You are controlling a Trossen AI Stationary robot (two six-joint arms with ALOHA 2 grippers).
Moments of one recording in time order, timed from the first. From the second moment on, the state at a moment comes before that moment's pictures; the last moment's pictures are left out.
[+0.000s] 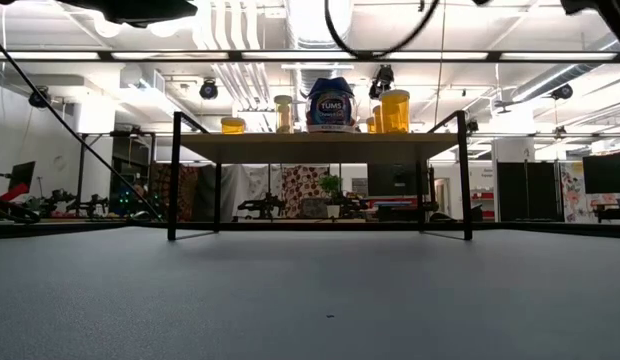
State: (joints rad) left arm -0.34 0.72 0.56 0.03 -0.55 0.35; right arm 0.54 1.99 1.80 -1.47 -0.16 1.30
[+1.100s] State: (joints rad) left arm -0.34 0.72 0.56 0.04 -0.55 0.35; right arm 0.60 1.99 1.59 -1.34 -0.21 1.17
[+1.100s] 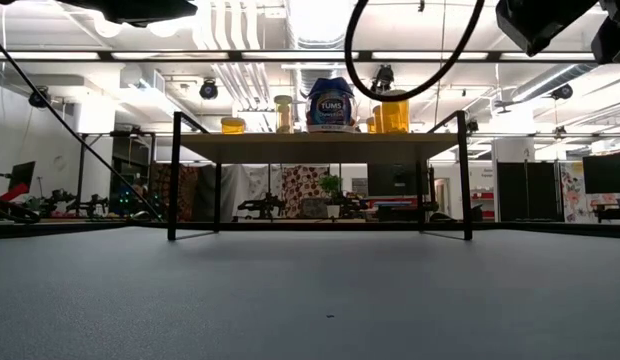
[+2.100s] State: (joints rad) left arm -0.34 0.72 0.56 0.04 -0.55 0.35; right arm 0.60 1.96 1.51 -1.29 -0.21 1.30
